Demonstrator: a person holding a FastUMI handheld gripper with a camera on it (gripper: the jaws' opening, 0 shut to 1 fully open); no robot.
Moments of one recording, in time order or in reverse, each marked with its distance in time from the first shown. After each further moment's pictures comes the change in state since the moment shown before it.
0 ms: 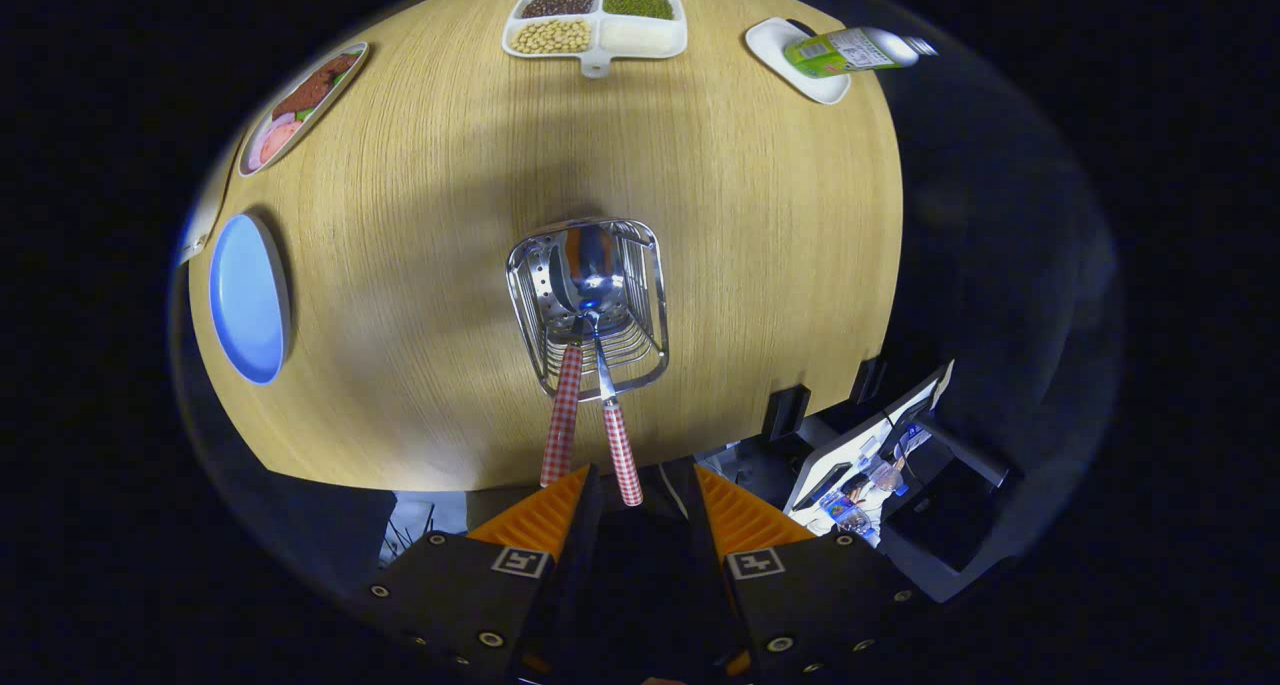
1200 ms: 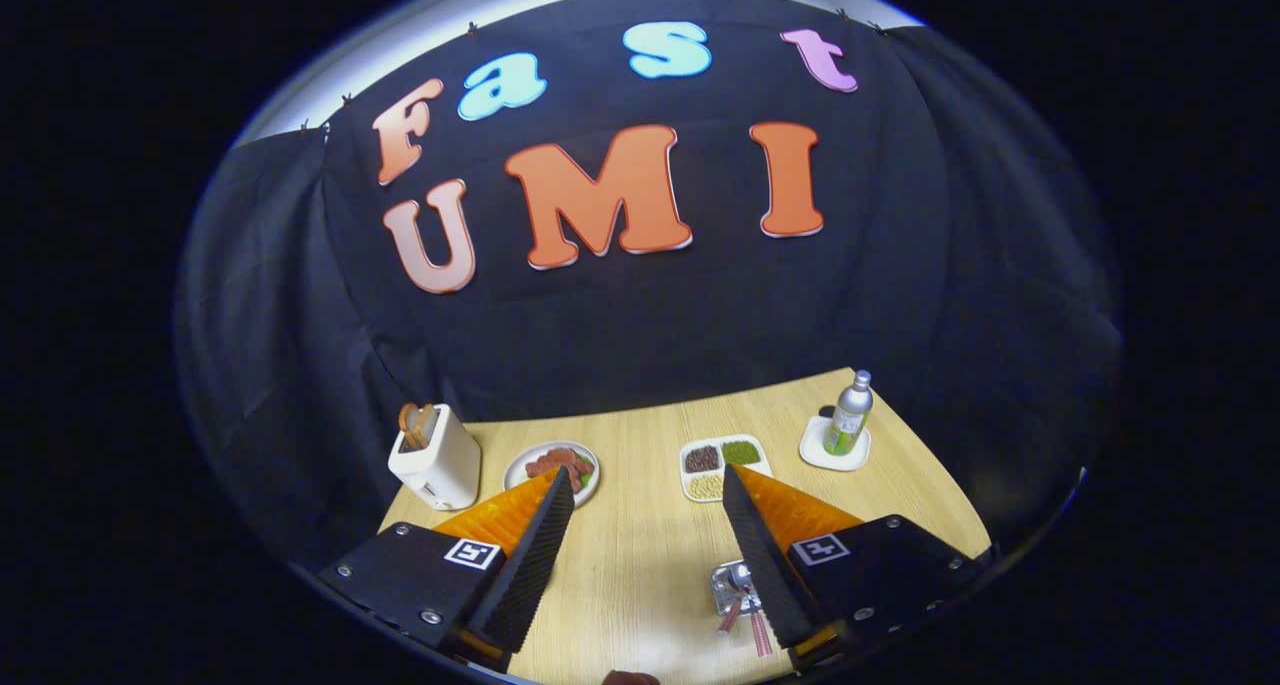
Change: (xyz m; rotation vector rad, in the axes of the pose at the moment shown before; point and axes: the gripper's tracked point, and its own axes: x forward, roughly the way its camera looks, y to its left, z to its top) arm -0.264 0.009 0.005 0.178 -1.529 0.487
